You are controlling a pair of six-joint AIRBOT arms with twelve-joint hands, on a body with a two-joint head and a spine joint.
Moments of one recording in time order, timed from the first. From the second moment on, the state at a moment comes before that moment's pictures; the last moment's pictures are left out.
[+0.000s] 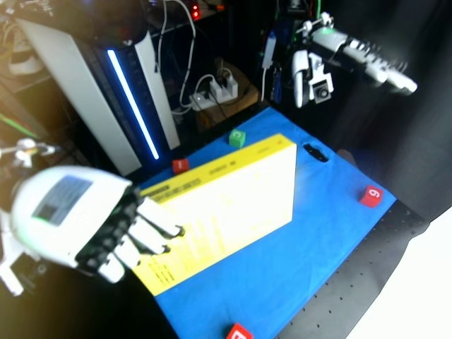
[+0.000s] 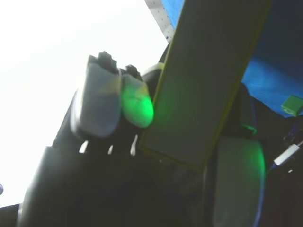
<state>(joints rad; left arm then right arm) 1.04 -0.81 0.90 -0.41 -1.37 1.13 -0.77 -0.73 0.90 0.18 0.71 -1.12</state>
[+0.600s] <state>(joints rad) 1.08 -0.81 0.88 -0.43 -1.40 1.13 -0.79 -0.77 0.98 0.27 0.69 -1.11</state>
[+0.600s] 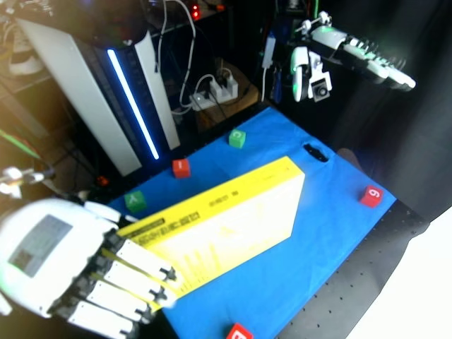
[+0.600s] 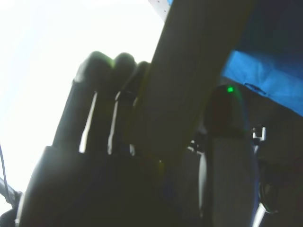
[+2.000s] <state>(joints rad) 1.11 -0.81 0.88 -0.45 -1.43 1.13 -0.77 -0.74 0.99 0.24 0.71 -1.12</state>
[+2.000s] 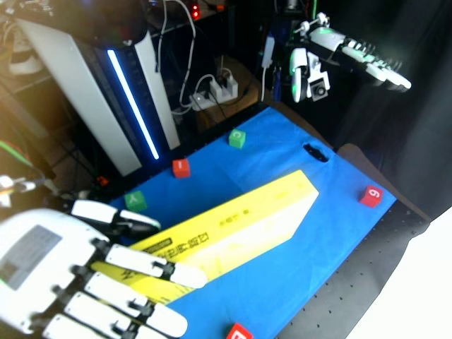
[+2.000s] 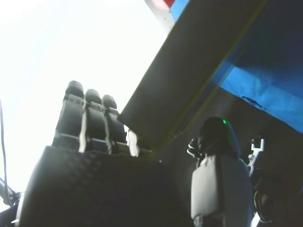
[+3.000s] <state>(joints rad) 1.12 -0.76 0.87 -0.42 -1.55 1.13 -0.81 -0.60 0.82 0.12 1.05 -1.12</state>
